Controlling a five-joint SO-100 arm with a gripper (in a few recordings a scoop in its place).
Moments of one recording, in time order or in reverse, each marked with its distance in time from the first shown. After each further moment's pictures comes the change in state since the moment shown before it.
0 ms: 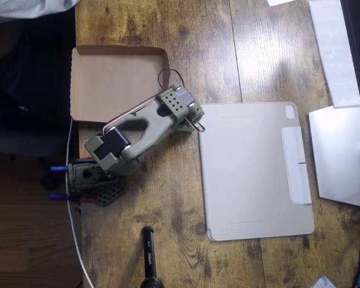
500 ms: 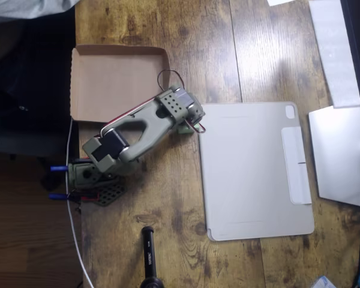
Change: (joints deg) arm 0.5 0.9 2.7 -2.4 -0.6
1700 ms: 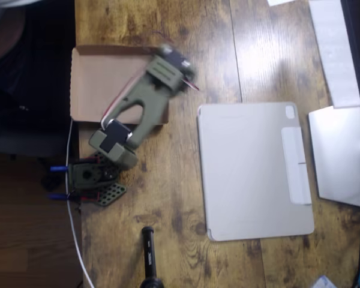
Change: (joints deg) arm -26.8 -9.6 -35.9 33.5 -2.0
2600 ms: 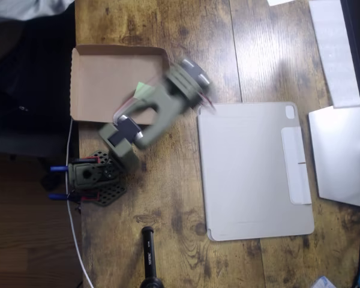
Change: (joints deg) arm 40.7 -4.0 1.1 1.8 -6.0
